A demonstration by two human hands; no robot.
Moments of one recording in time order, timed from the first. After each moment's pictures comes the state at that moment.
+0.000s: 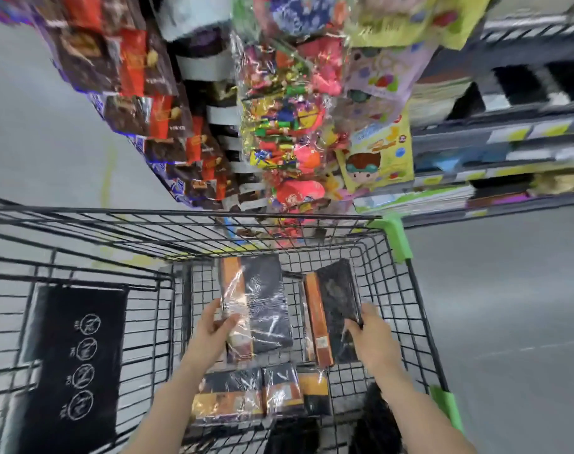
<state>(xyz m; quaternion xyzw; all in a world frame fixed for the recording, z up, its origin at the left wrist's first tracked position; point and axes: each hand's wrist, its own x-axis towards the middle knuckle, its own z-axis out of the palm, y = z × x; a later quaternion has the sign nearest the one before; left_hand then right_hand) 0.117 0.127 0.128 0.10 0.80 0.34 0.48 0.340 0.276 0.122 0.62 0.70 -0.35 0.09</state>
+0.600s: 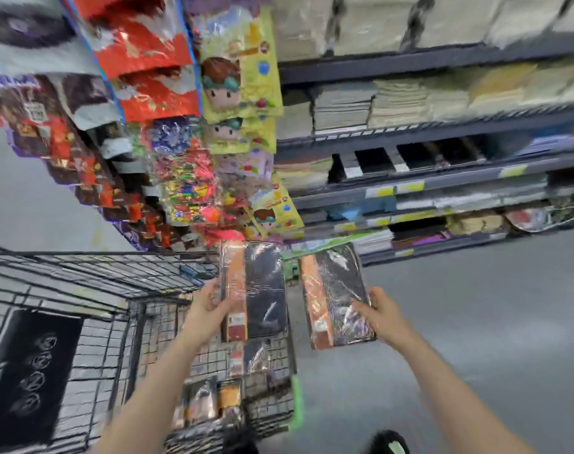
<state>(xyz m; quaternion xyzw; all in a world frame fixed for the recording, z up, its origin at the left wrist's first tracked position) 0.291 0.250 0.290 0.23 0.78 0.40 0.42 0.547 0.415 0.273 0.54 0.66 -0.51 -0.09</state>
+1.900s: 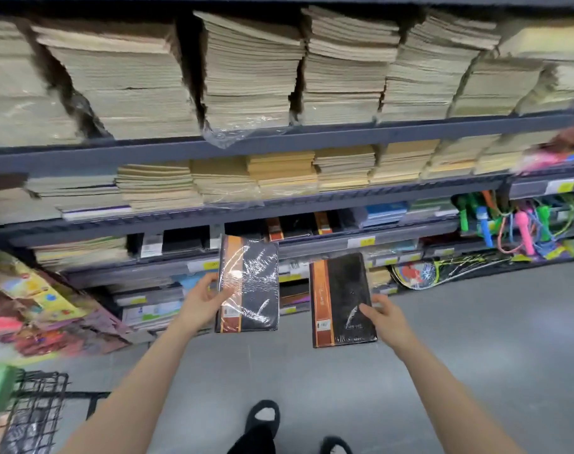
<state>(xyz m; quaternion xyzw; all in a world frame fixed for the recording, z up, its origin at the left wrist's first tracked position) 0.582 0.736 0.287 0.27 0.78 0.40 0.39 0.884 0.886 0.286 0.60 0.57 -0.54 -0.13</state>
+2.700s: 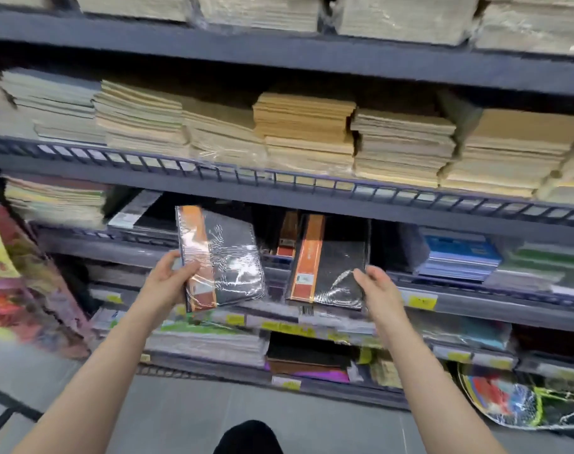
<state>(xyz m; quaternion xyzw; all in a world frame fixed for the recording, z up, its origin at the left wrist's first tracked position) 0.556 0.801 0.128 0.14 0.70 0.65 0.24 0.784 1.049 0.135 0.43 0.64 -0.59 -0.25</state>
